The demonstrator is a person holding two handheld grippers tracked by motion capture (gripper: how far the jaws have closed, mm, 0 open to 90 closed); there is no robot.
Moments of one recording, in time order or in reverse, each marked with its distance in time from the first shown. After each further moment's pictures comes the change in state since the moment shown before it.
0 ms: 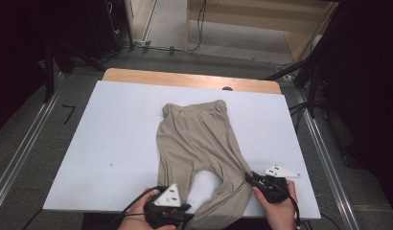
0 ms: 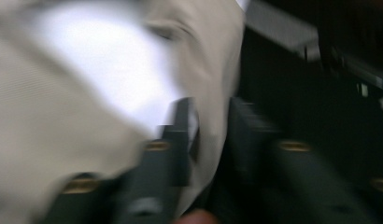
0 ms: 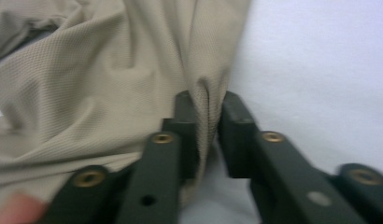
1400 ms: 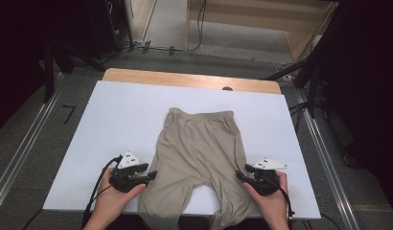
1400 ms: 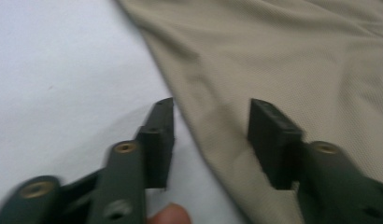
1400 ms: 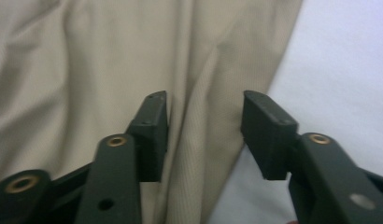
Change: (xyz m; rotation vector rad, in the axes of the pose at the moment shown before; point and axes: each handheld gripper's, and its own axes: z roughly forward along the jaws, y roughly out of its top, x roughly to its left) left arm 0.084 -0.023 -0.033 -0.034 0.405 -0.232; right arm 0.009 0.018 0.024 0.039 -0.002 -0.077
